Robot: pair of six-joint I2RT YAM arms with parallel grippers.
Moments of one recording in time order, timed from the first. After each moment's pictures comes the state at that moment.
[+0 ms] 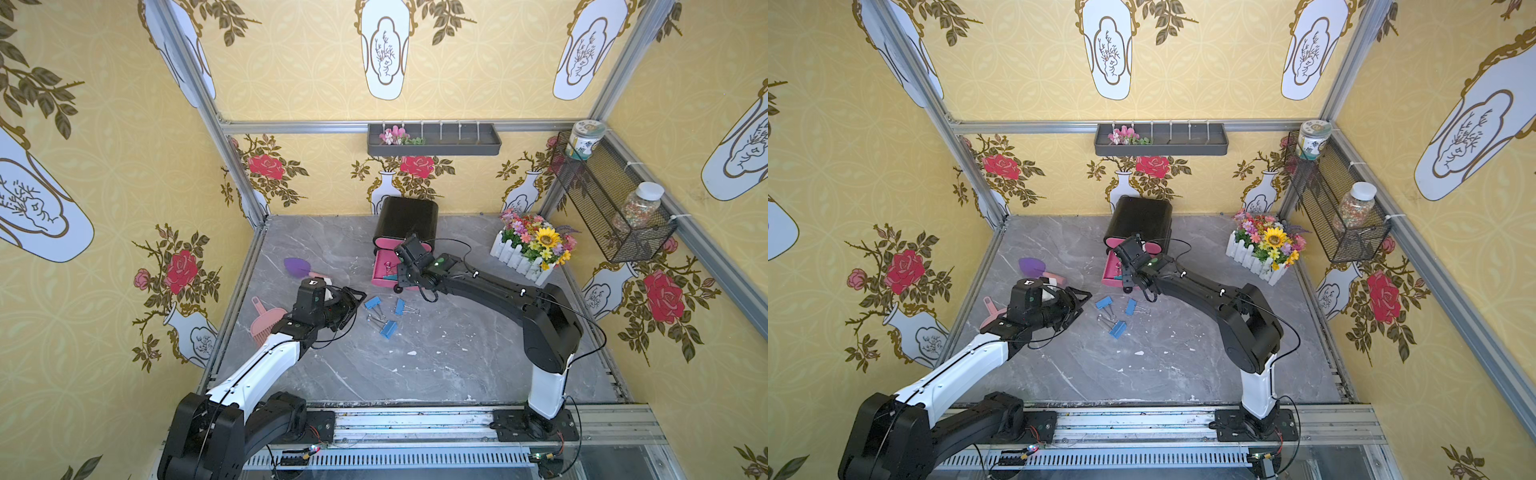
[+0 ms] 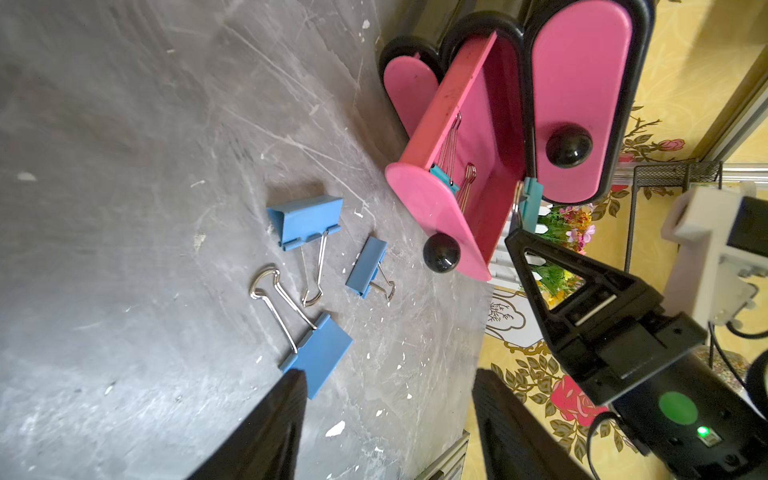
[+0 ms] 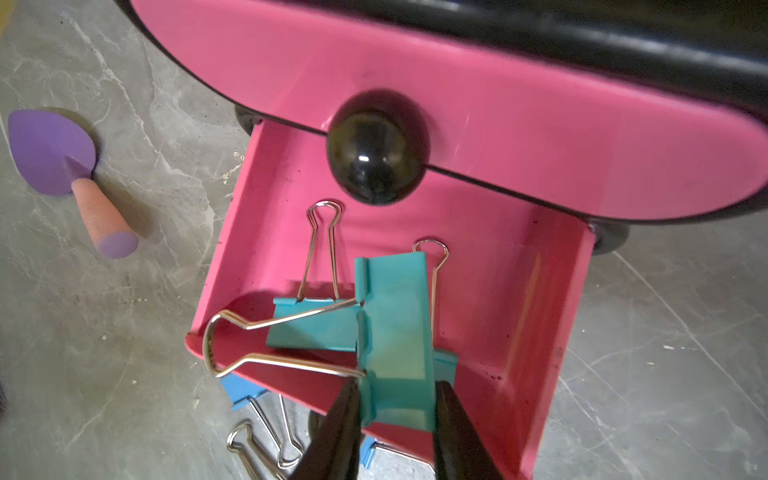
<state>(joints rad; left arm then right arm) -0.30 1.09 0.53 -0.09 0.41 -1.12 0.75 1.90 1.52 -0.55 0.27 0.52</state>
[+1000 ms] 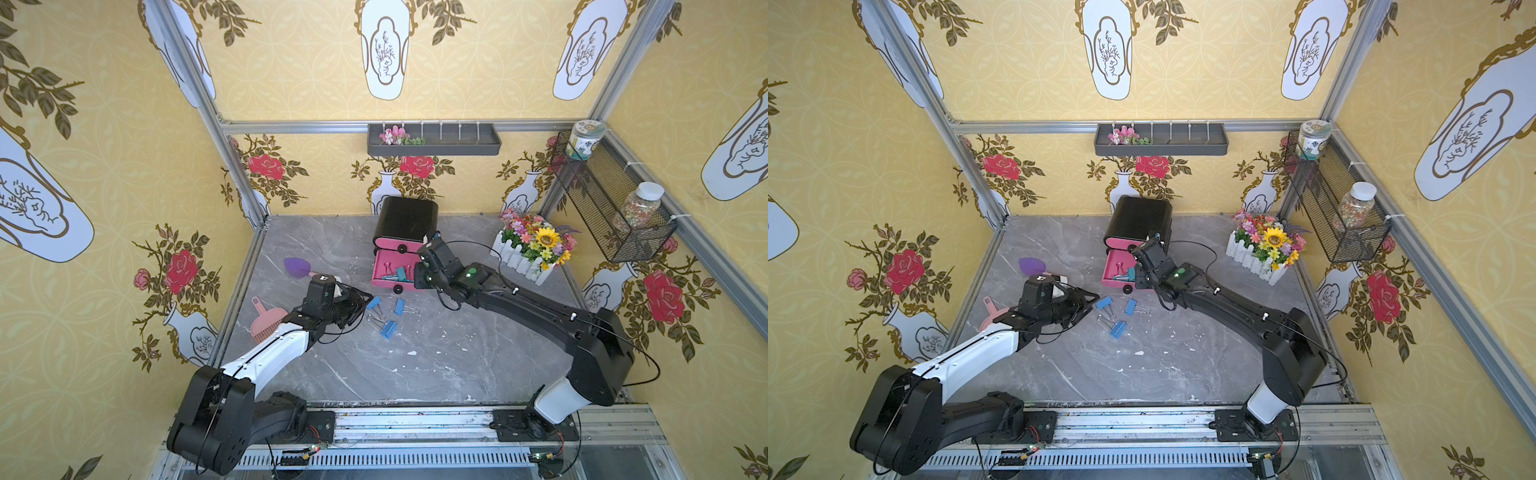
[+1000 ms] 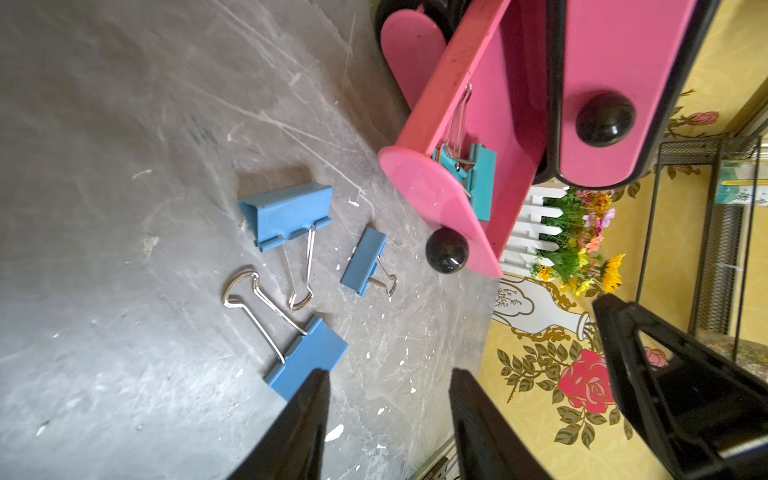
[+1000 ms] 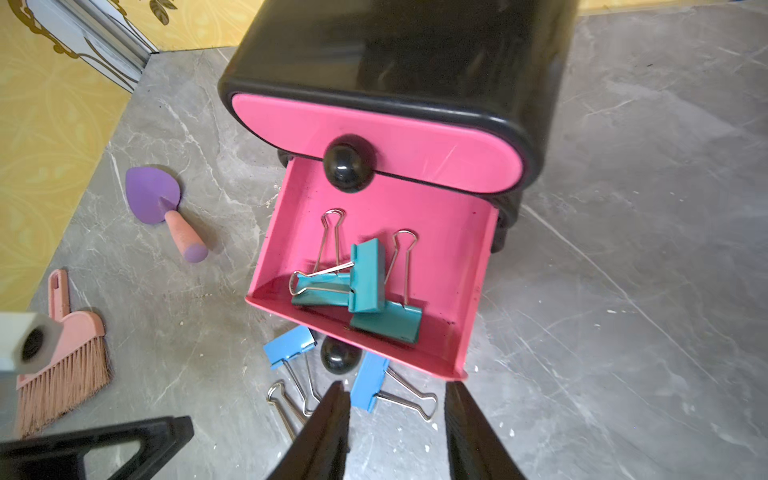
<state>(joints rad) -0.35 1.25 0.57 -0.02 0.43 -1.12 0.74 1.56 1.26 -0.48 0.26 0.55</state>
